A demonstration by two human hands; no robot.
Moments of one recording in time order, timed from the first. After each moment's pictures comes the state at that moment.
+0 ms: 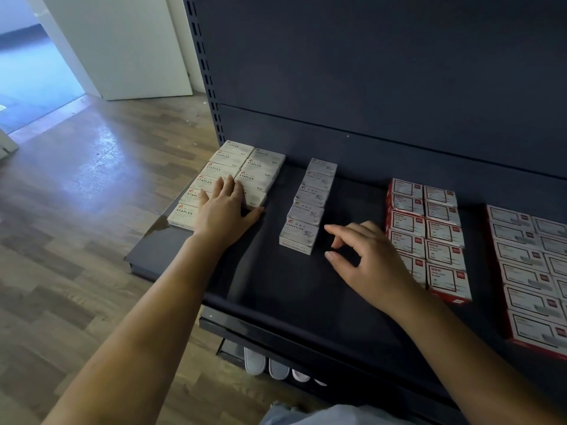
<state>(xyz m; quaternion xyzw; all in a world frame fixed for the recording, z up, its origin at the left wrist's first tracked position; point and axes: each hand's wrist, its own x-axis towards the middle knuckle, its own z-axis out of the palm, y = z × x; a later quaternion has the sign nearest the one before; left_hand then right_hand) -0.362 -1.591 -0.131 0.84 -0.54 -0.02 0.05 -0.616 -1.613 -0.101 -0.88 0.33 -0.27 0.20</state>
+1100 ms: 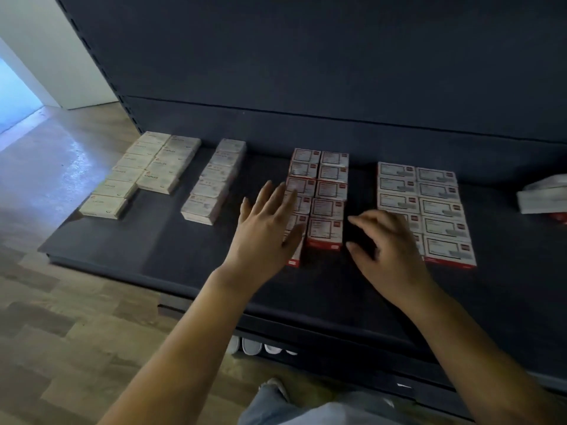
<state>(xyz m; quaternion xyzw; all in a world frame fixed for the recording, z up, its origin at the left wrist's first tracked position) -0.607 -1.573 -0.090 0.70 -0.69 -0.06 0.17 -0.805 -1.625 -0.117 -0.84 0.42 -0.31 0.13</state>
